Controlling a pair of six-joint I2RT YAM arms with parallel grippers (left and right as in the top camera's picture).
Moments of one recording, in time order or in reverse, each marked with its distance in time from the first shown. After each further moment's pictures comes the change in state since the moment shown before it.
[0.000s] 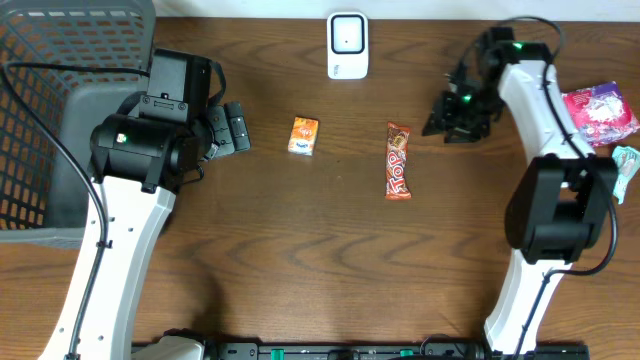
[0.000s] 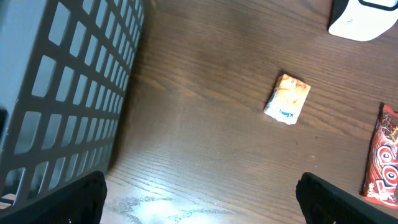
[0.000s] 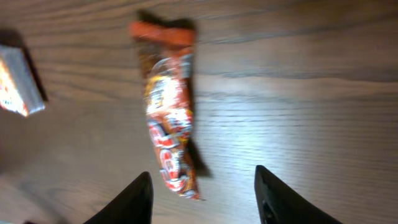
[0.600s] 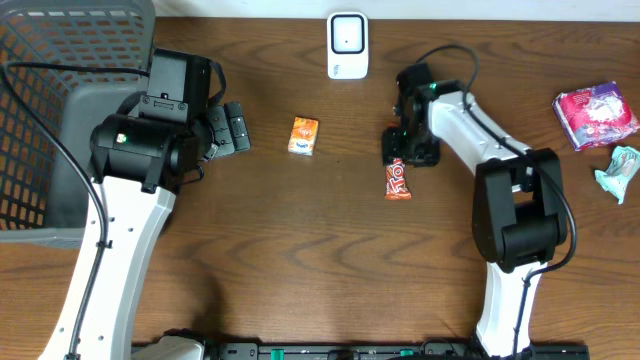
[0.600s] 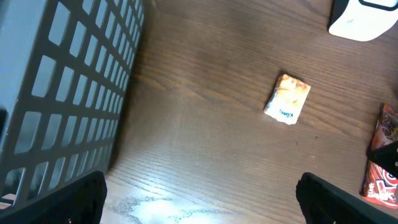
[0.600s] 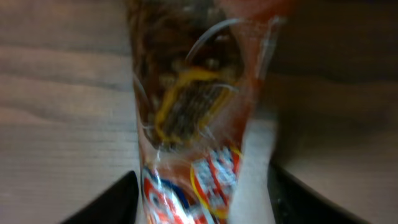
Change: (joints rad) left arm 0.000 0.000 0.000 0.000 0.000 0.000; right arm 0.237 -0.004 -0.308 0.339 0.253 0.146
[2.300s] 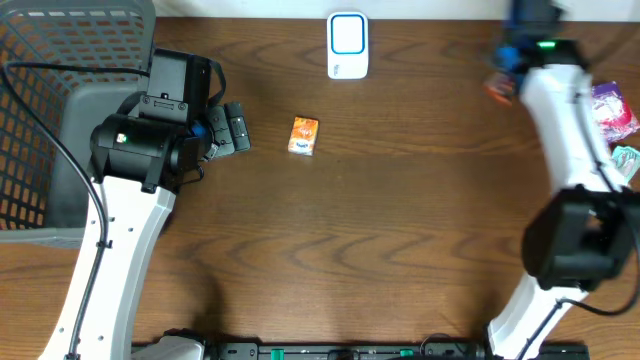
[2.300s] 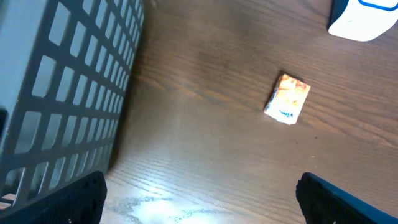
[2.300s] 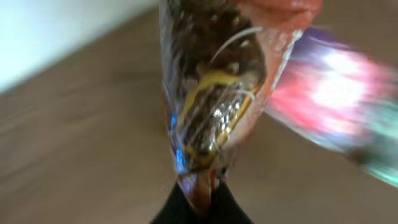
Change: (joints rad) left arm 0.000 0.000 0.000 0.000 0.000 0.000; right arm -0.337 -0.164 0.274 0.106 0.514 0.185
